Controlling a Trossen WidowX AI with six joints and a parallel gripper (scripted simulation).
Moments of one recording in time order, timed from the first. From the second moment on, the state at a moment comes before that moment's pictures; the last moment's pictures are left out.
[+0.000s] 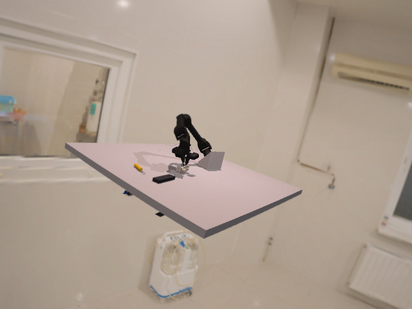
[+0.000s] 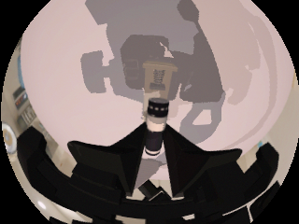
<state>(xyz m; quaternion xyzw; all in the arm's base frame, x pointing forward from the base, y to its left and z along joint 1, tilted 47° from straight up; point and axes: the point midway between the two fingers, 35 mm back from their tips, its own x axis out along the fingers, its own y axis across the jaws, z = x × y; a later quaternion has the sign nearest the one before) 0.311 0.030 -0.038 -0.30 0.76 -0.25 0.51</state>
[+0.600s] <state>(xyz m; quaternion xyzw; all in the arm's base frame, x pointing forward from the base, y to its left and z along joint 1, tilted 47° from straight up) 0.315 0.024 -0.045 -0.29 0.79 -0.27 0.47</state>
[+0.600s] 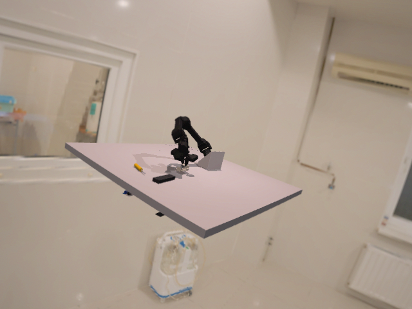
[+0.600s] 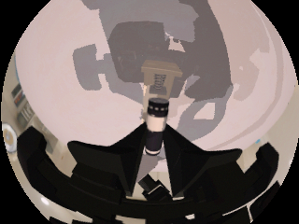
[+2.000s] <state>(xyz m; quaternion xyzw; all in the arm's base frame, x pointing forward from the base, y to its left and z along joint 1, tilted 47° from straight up) 0.334 0.023 -0.054 -0.28 0.80 -0.27 0.45</state>
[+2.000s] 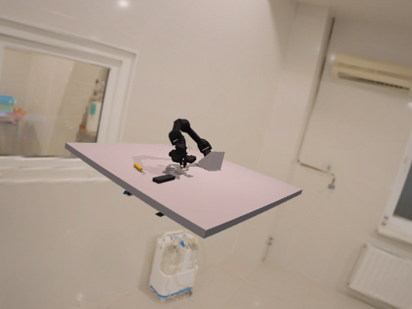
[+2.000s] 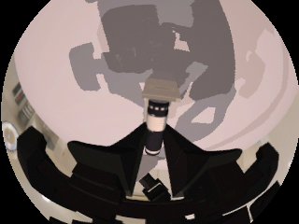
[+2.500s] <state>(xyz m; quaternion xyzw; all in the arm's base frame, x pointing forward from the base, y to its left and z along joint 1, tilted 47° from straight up) 0.333 0.021 -0.059 -0.29 0.79 -0.26 0.47</state>
